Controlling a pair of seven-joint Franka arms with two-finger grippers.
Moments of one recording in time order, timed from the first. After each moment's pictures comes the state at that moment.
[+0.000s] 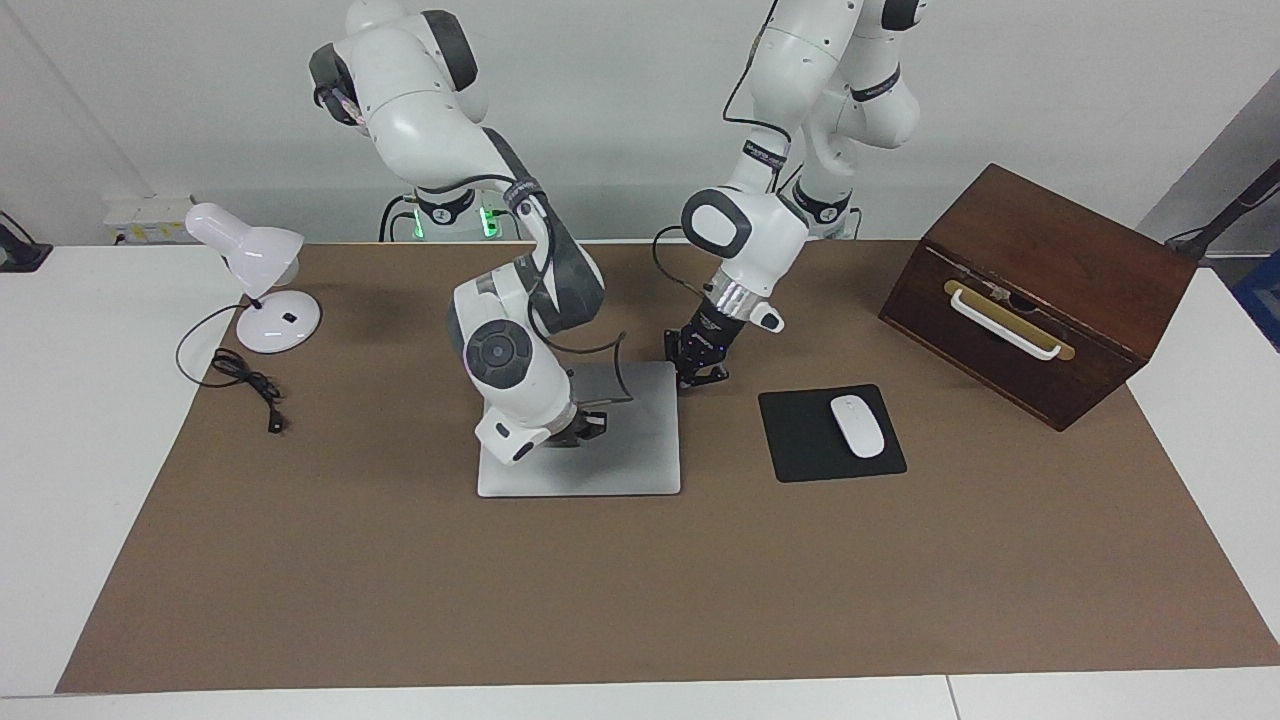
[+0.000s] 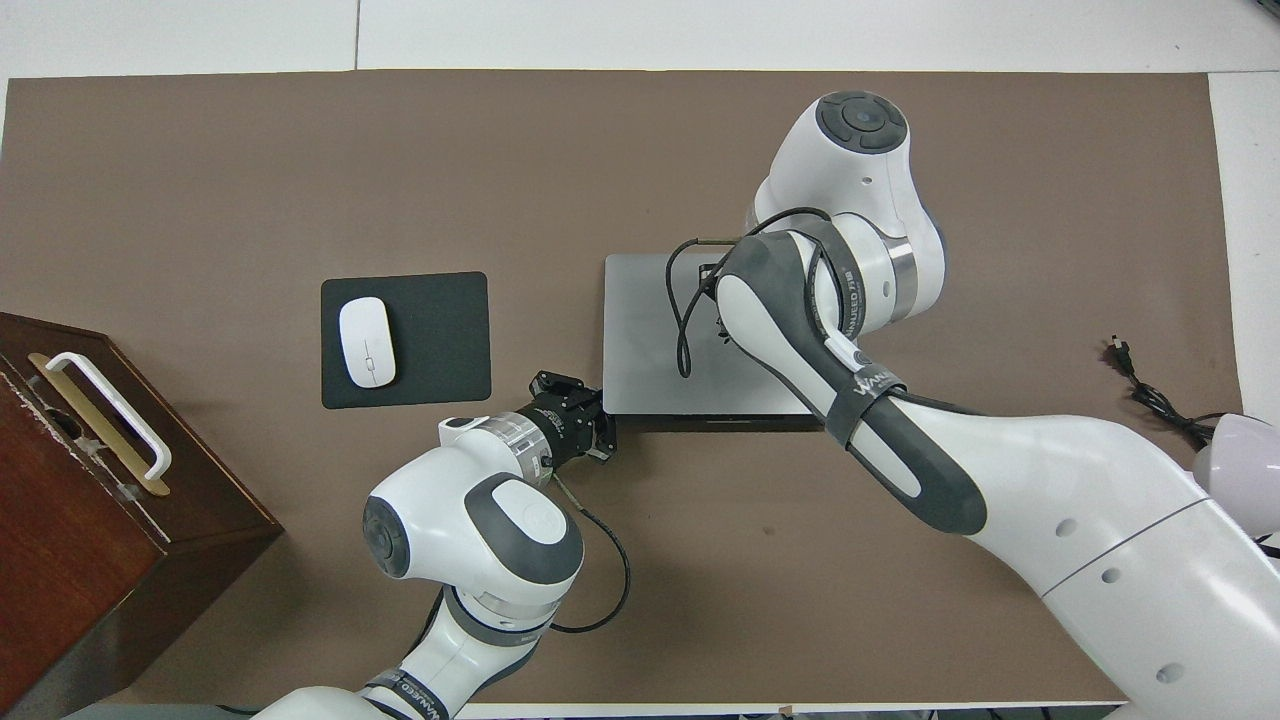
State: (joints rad) left arm -0.72 0.25 -0.07 -2.23 -1.69 3.04 -1.39; right arm 0.19 0.63 0.21 -1.44 0.10 1.91 0.40
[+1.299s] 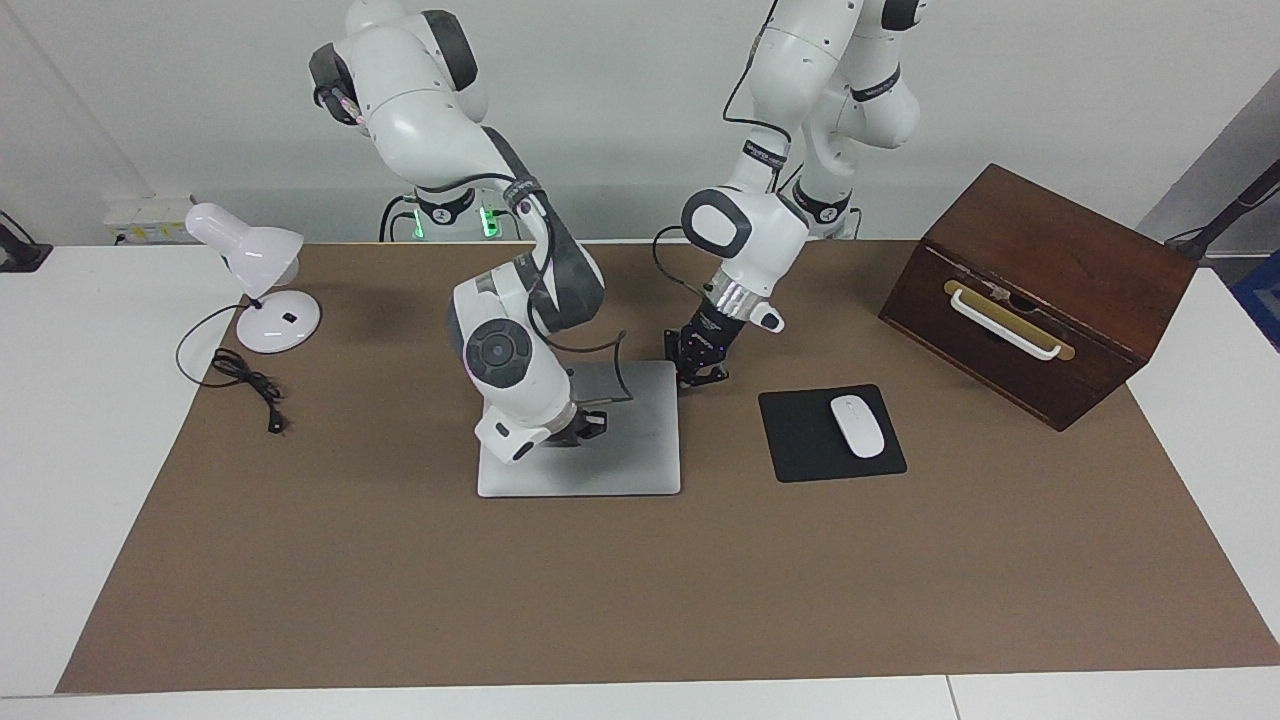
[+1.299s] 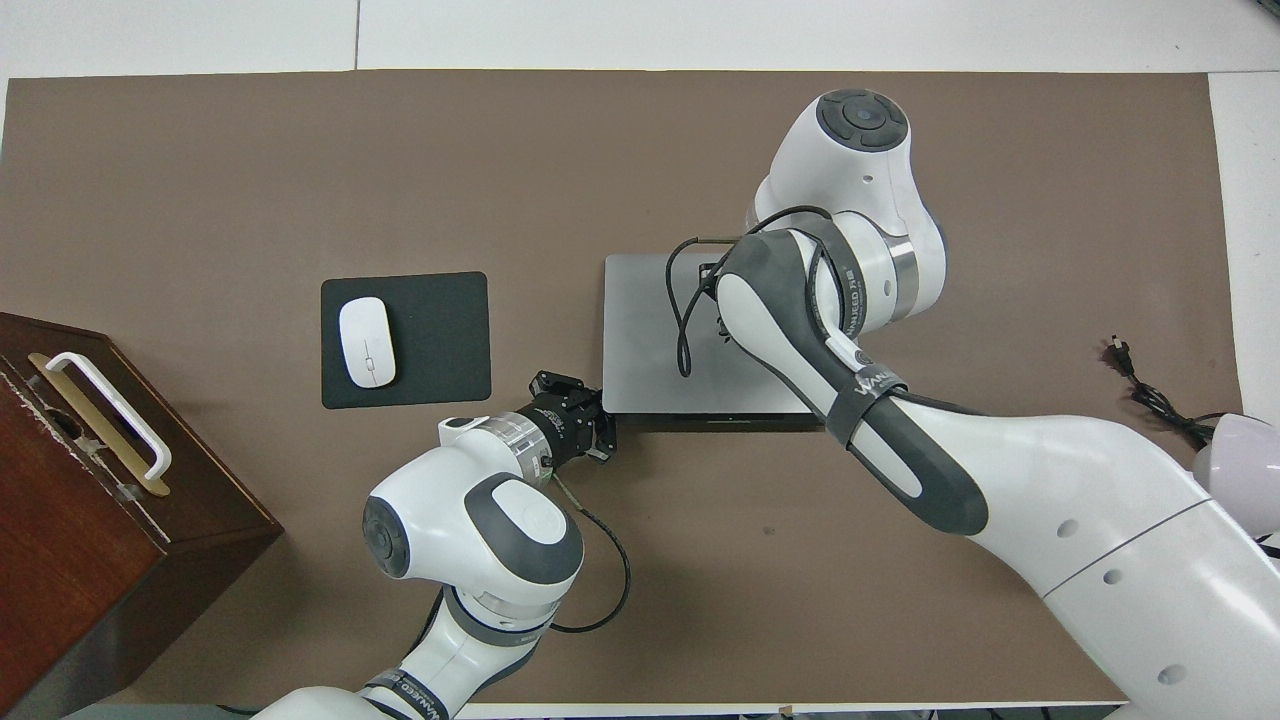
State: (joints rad) left arm -0.72 0.25 -0.07 -2.23 -1.69 3.04 -1.39; right arm 0.19 0.63 0.21 -1.43 0.10 1.89 0.40
